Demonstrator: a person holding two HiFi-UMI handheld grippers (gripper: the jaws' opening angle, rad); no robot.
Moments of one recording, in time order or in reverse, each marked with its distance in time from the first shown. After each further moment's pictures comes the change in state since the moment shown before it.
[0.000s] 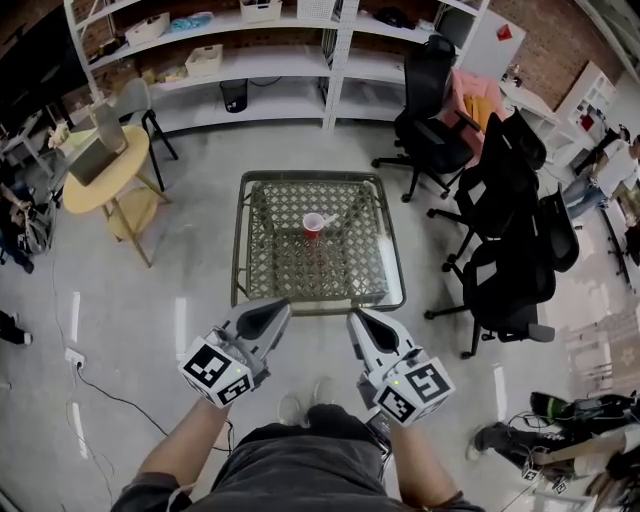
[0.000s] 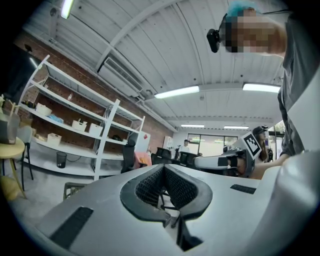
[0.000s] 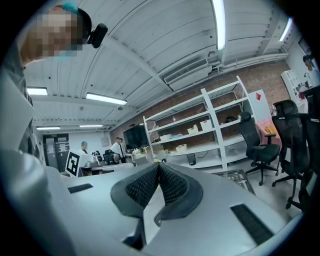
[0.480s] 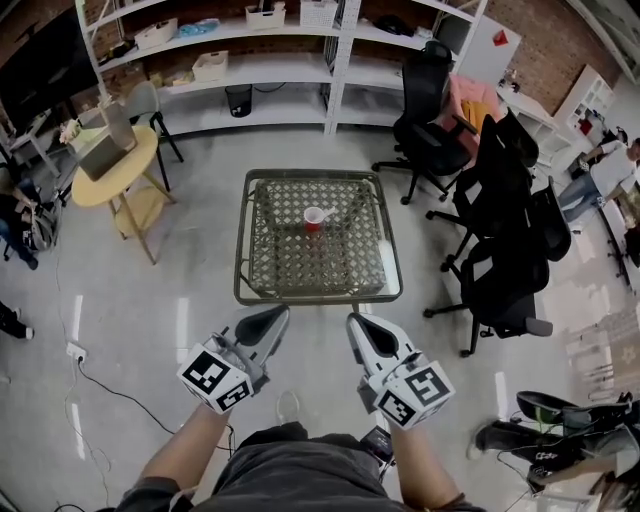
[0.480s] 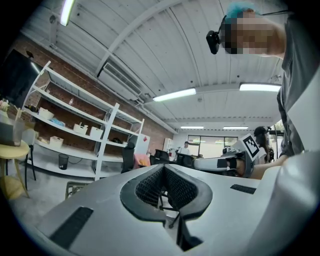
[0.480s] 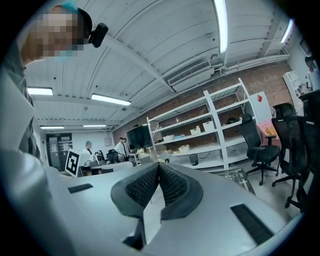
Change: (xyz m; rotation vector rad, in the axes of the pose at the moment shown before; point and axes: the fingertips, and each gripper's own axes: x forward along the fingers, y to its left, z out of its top) left arm -0.044 -0.055 0.005 0.010 -0.026 0.018; right arm -0.052 0.042 -0.004 -0.015 -0.005 0.023
